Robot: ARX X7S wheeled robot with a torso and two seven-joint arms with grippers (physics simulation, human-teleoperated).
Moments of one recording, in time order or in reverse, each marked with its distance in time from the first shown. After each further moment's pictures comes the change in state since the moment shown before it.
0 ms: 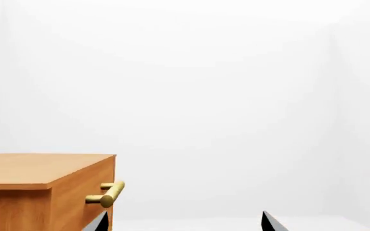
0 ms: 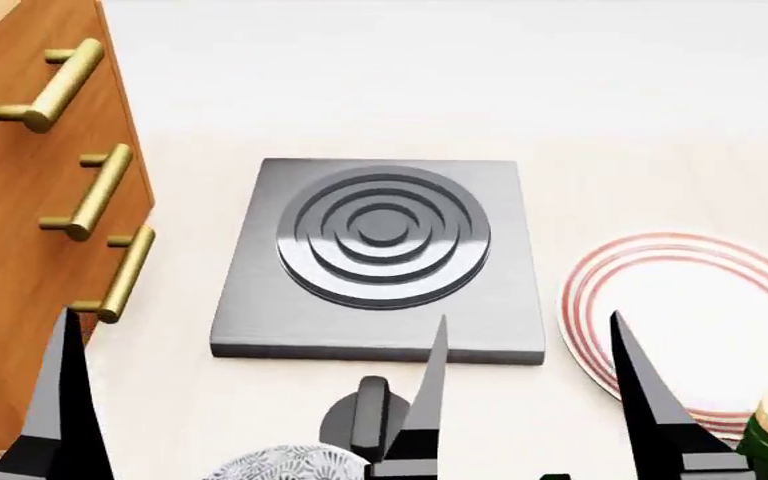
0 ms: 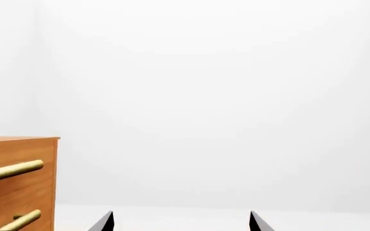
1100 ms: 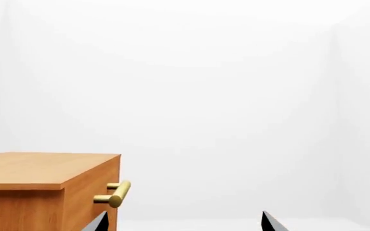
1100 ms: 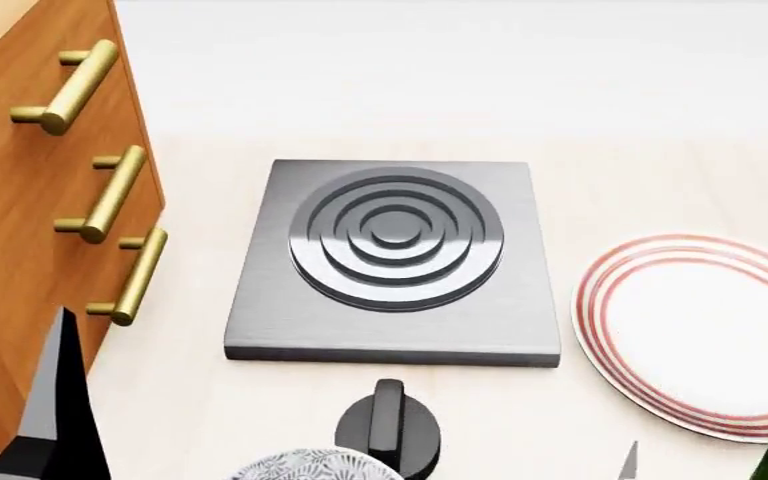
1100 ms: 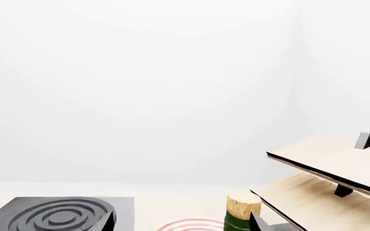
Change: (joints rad) left arm -0.012 -0.048 0.021 0.005 -0.049 0.009 -0.065; right arm -0.380 0.092 0.224 0.064 -0.041 -0.291 0.091
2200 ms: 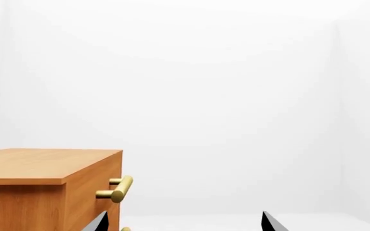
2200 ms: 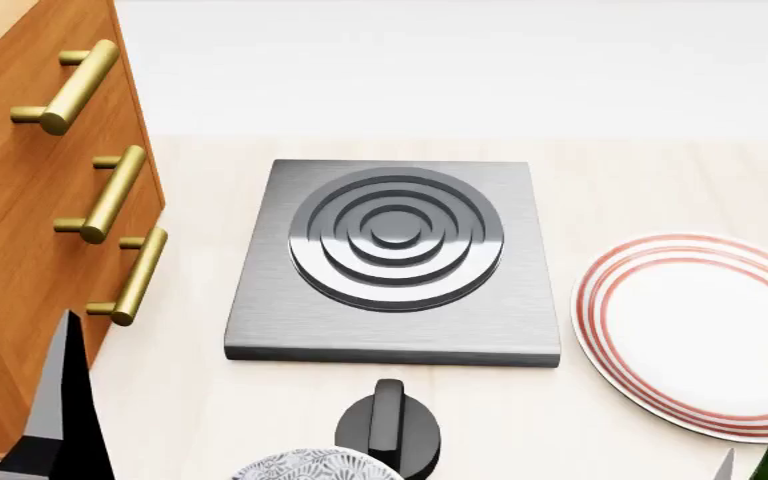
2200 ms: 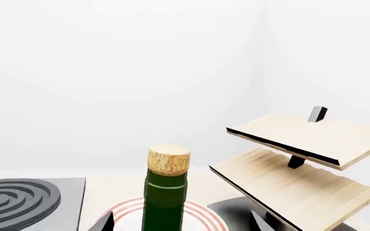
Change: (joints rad) left arm -0.013 -0.042 0.030 -0.009 -0.026 0.003 -0.059; right arm 0.051 0.034 0.100 0.239 0.063 -0.092 0.023
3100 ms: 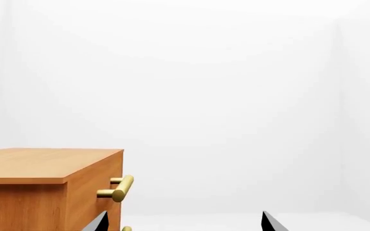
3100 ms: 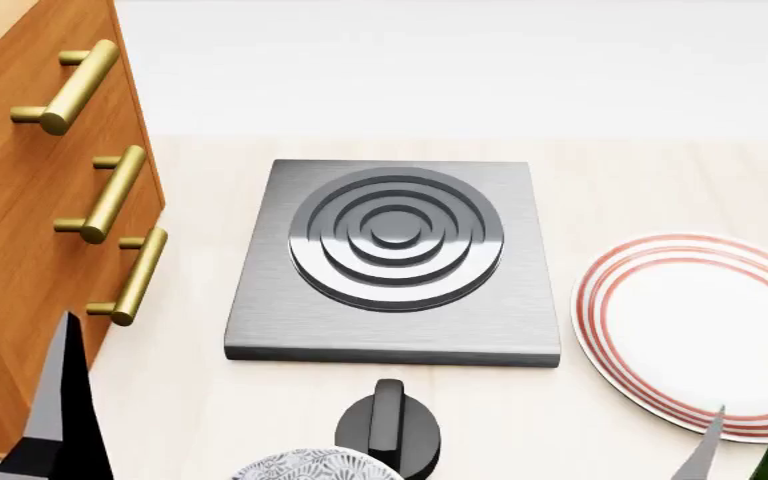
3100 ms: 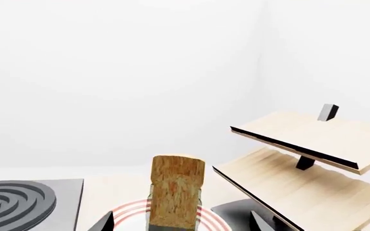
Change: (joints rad) left arm -0.008 -0.035 0.022 -0.001 -0.022 0.011 -0.045; right arm 0.145 0.021 -0.034 0.097 0.018 0.051 -0.005
